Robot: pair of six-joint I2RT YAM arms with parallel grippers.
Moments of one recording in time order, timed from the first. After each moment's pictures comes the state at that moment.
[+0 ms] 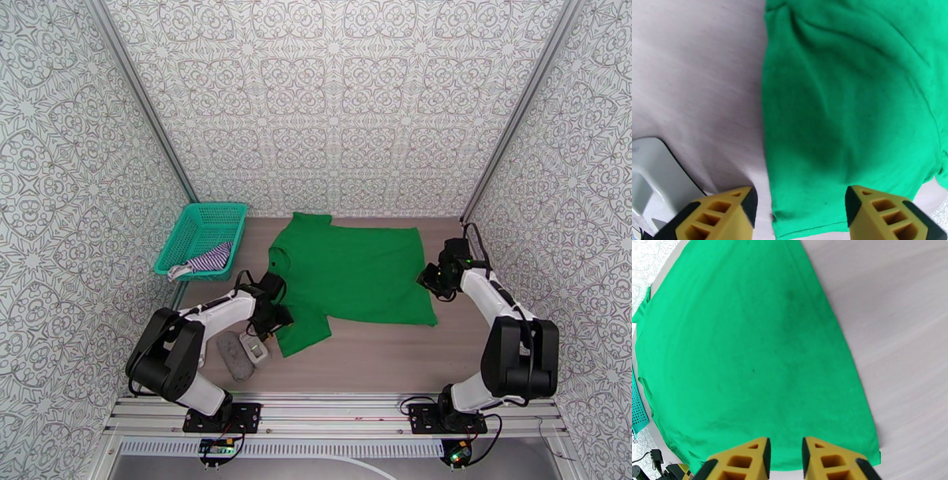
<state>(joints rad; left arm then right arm) -0.41 1.57 0.83 -0.68 0.12 -0.95 -0.09 1.54 1.07 -0.68 -0.23 0.52</state>
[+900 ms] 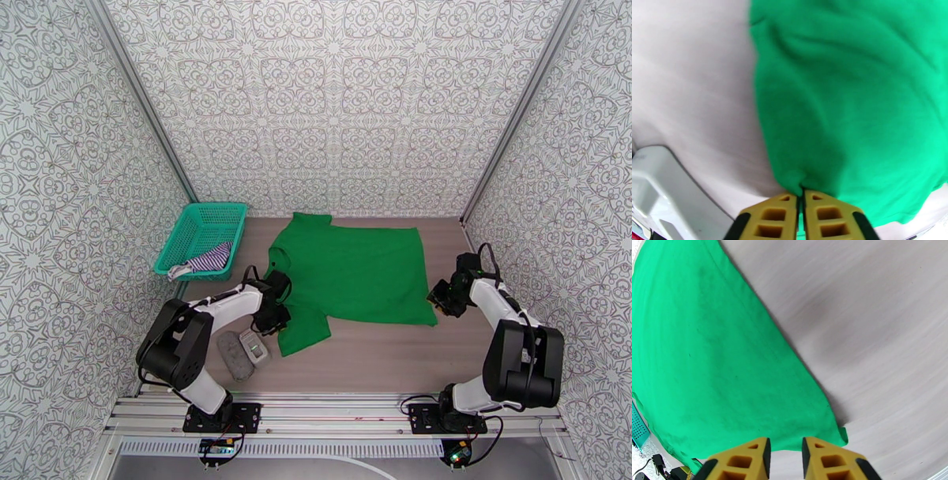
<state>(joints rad) -0.44 1.65 0.92 -0.73 0.07 -0.91 -0.20 1.50 0.97 -0.77 -0.24 0.57</state>
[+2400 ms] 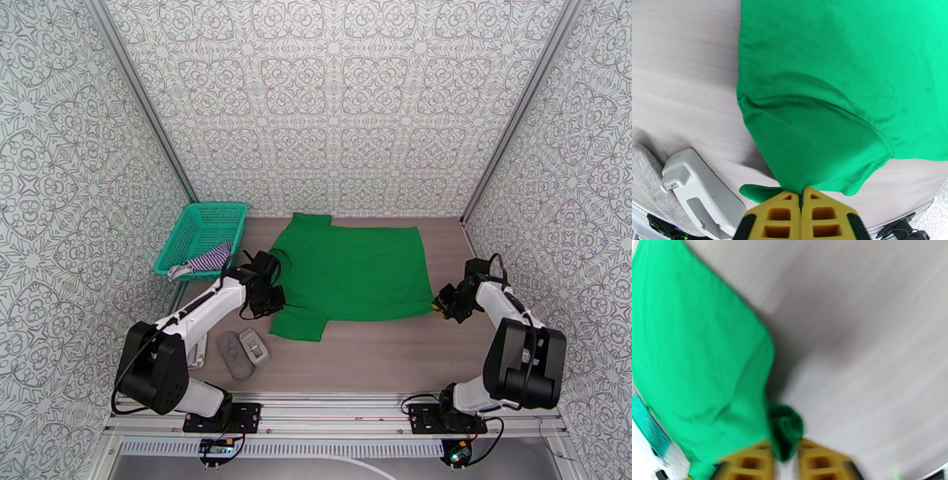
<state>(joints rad) -0.37 1.49 1.06 -0.87 0.12 -0.73 -0.28 1.47 0.94 -0.83 -0.30 0.63</state>
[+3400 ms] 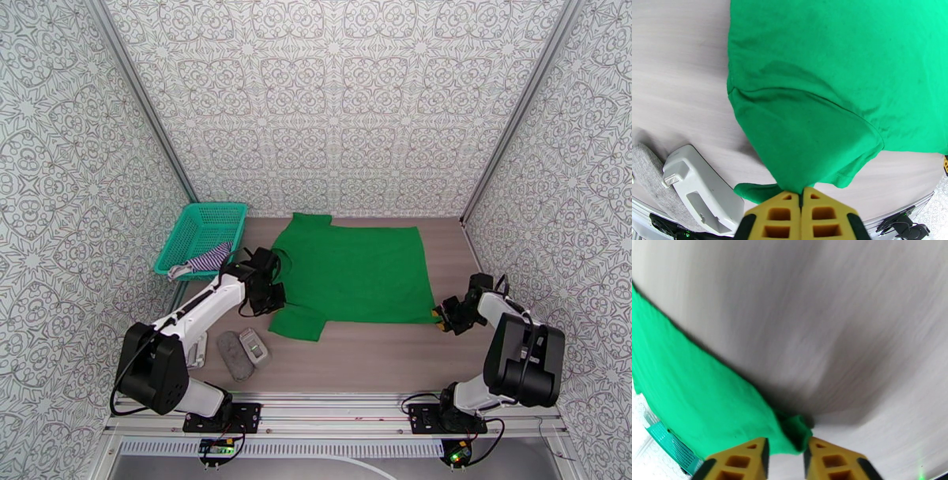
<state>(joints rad) -0.37 1.49 1.11 -0.92 0.14 -0.70 -0.37 1.53 0.80 -0.65 -0.37 0.81</state>
